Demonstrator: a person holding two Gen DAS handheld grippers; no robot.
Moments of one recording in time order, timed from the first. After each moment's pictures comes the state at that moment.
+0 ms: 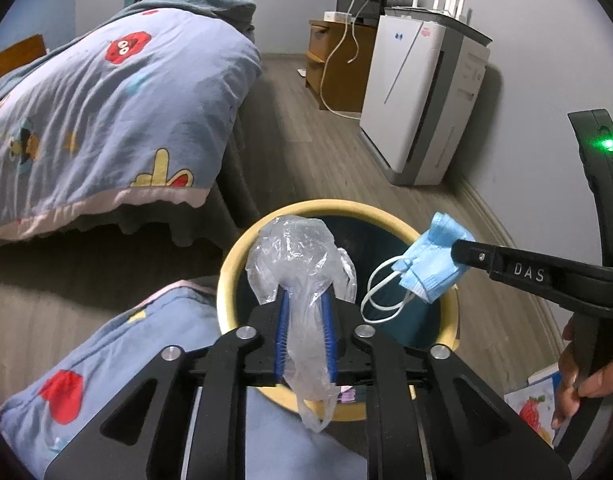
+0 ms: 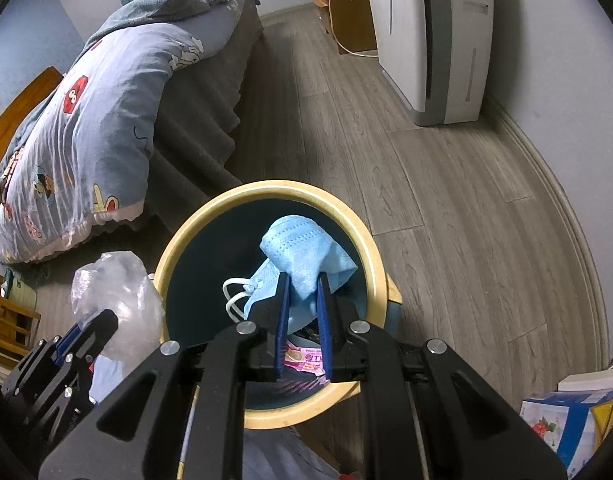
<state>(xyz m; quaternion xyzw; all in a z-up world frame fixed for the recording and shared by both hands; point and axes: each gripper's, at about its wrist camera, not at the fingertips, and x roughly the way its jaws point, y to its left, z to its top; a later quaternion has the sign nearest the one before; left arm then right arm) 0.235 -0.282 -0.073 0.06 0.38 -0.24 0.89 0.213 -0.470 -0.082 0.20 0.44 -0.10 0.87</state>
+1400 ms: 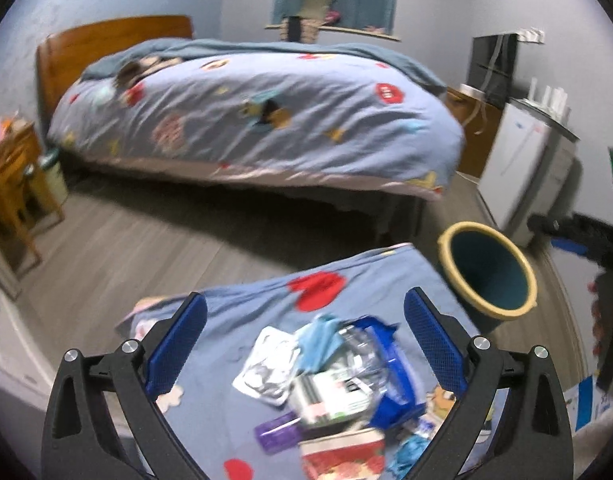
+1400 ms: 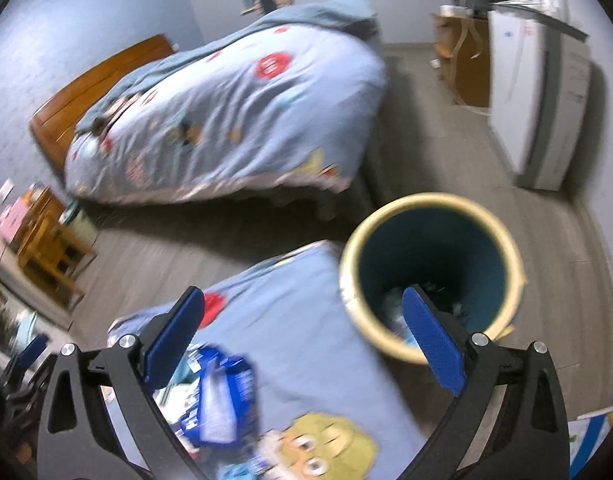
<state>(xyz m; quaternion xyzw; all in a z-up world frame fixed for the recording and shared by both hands) 0.083 0.038 -0.009 -0.03 0.33 -0.04 0.94 0.151 -0.256 -0.007 0.11 0.40 0.07 0.91</state>
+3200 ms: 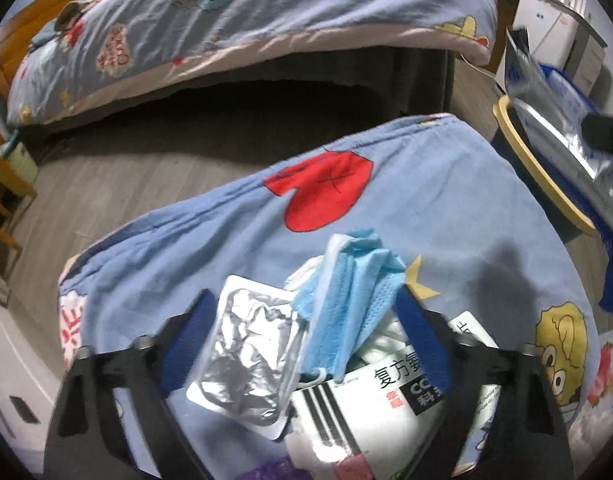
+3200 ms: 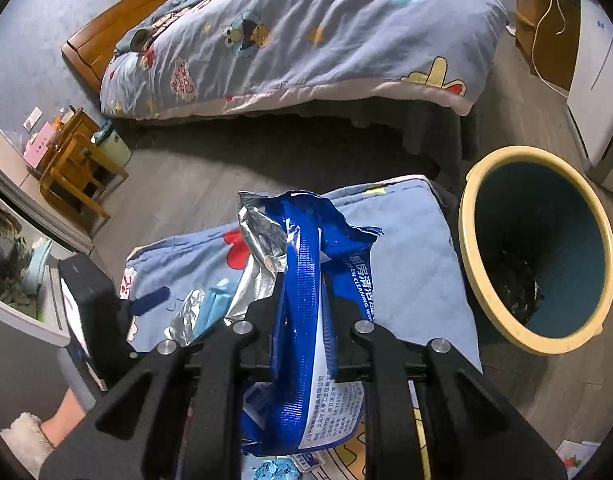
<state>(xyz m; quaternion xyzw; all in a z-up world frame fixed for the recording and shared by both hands) 0.184 0.005 -0.164 0.05 0.49 -0.07 0.87 0.196 -0.187 -0.069 0.07 0.48 0.16 0.86</state>
